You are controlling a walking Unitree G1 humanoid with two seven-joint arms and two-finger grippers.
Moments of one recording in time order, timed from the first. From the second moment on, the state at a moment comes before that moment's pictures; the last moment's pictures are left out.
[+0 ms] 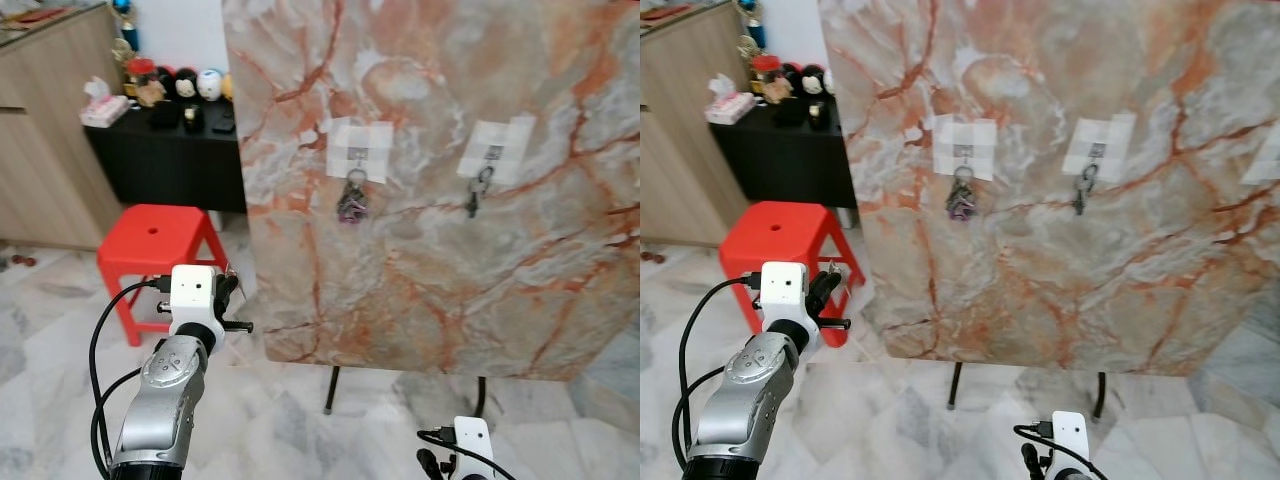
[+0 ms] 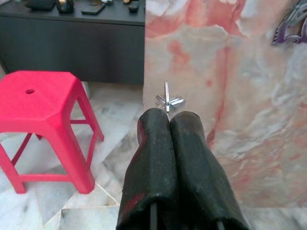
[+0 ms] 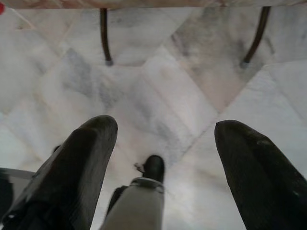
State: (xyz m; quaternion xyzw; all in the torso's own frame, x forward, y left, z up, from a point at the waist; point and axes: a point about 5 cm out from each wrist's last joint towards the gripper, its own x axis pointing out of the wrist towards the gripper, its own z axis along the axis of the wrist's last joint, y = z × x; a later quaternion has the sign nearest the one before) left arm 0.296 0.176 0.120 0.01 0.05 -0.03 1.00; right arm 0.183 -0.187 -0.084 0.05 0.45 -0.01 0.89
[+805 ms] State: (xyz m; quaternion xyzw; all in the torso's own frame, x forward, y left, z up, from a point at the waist) left arm 0.295 0.182 0.120 0.03 0.05 -0.02 1.00; right arm 0.182 -0.182 -0.084 0.06 0.46 0.00 0.89
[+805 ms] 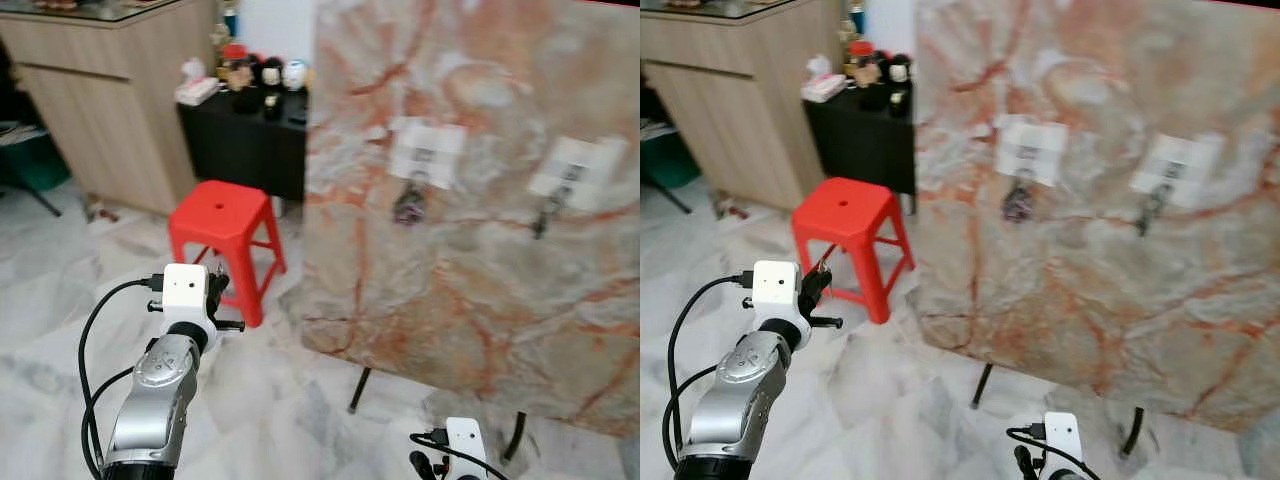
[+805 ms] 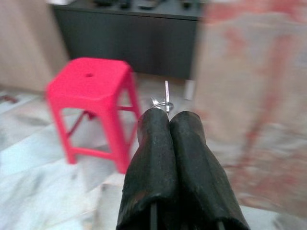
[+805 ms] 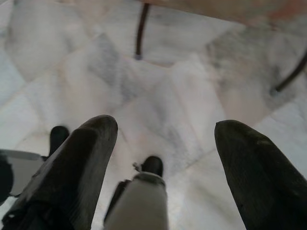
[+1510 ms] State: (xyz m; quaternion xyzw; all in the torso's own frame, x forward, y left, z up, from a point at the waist) left arm 0.294 0.176 0.117 0.04 0.06 -0.04 1.00; right arm 0.177 -0.192 -0.086 0.03 0.46 -0.04 0.89
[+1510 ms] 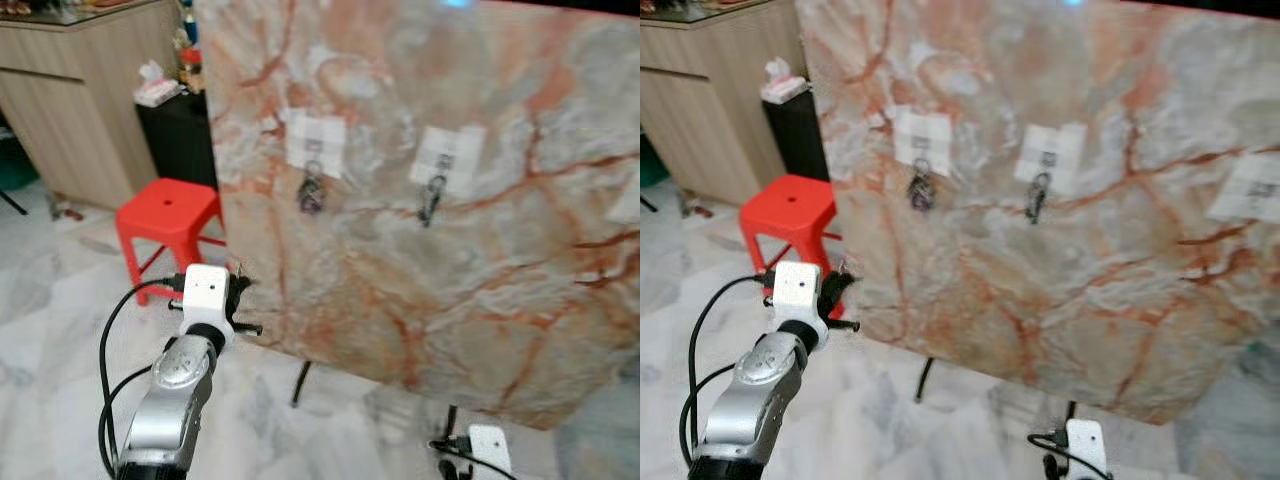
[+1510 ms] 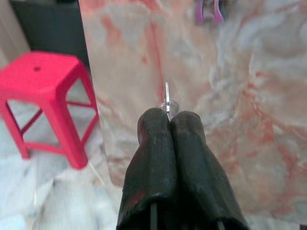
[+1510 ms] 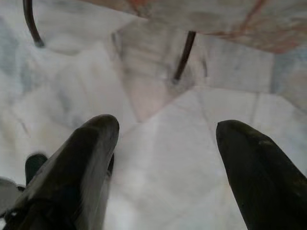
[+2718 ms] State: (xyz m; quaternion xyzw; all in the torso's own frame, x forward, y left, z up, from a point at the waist) left arm 0.297 0.169 0.121 0.08 0.05 -0.06 0.99; right arm 0.178 -0.201 -0.085 0.04 0.46 -0.07 0.88
